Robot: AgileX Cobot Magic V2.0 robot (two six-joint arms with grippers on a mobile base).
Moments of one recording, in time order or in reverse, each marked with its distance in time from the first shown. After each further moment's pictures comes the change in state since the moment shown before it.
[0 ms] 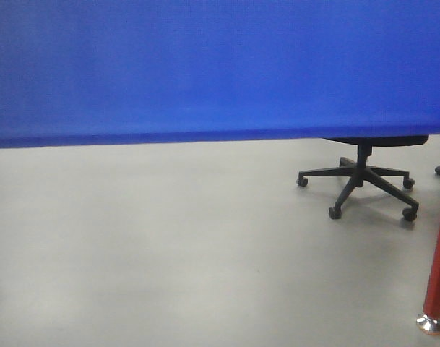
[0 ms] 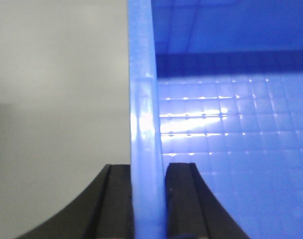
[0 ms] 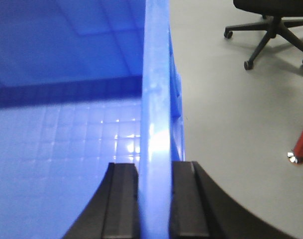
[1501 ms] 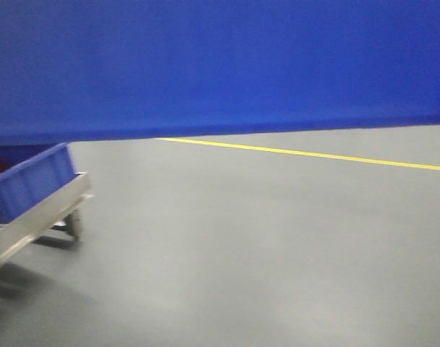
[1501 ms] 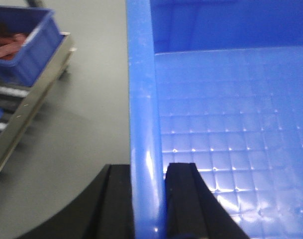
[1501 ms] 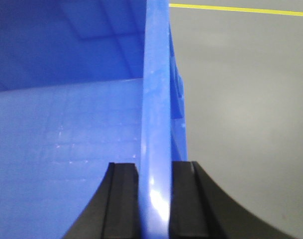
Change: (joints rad) left arm 0.000 -0.002 0.000 0.008 -0.004 -0.001; right arm 0.000 0.000 0.000 -0.011 -0.018 0.002
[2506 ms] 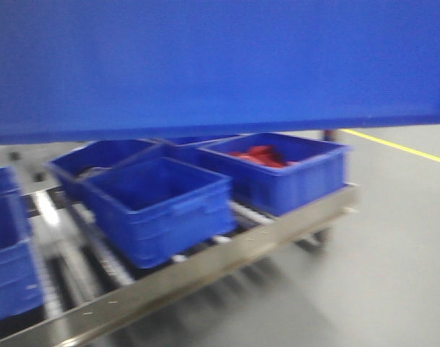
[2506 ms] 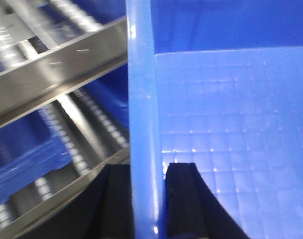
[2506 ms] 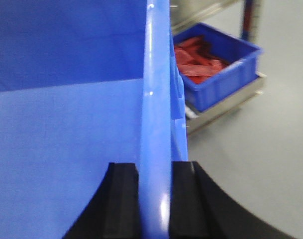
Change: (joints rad) left arm 0.000 0.000 0.000 0.000 0.000 0.000; right arm 0.000 0.000 0.000 -0.002 -0.001 0.000
